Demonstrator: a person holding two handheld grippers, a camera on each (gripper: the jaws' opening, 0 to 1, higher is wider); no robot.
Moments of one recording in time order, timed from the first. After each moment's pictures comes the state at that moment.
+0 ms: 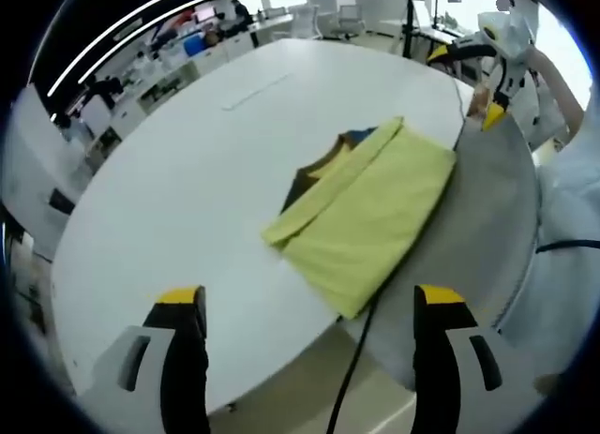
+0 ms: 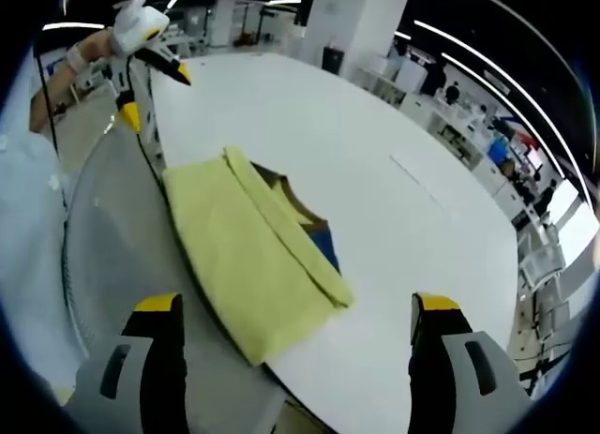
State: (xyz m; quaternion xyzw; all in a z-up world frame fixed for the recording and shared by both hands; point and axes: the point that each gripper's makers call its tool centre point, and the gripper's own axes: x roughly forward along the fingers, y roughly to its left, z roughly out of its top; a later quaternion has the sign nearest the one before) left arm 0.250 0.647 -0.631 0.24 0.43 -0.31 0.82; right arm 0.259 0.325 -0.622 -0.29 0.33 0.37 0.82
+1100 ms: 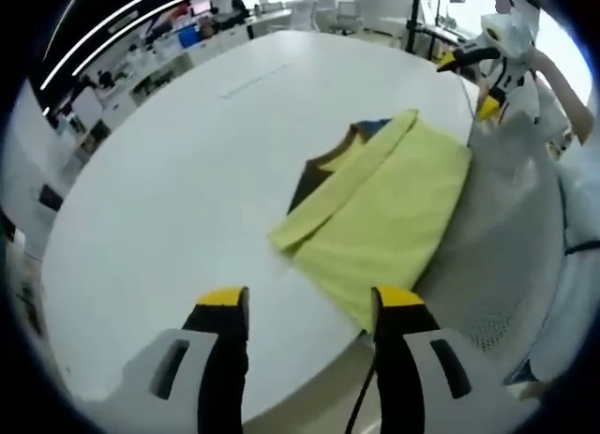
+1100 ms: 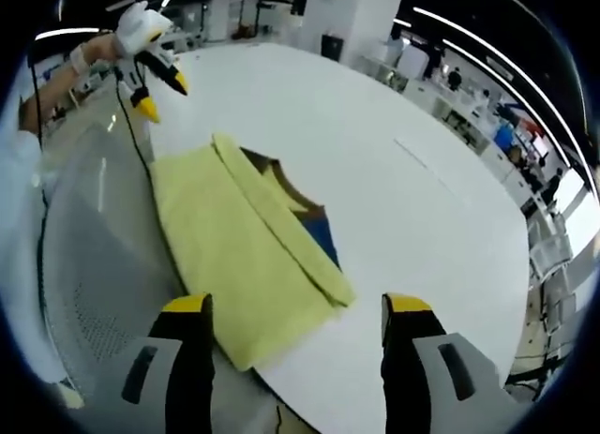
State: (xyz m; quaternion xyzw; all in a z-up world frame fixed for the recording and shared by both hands) left arm 0.287 0.647 -0.670 0.23 0.44 -0.32 0.81; right arm 0.285 0.313 -0.660 -0.27 0.36 0.38 0.81
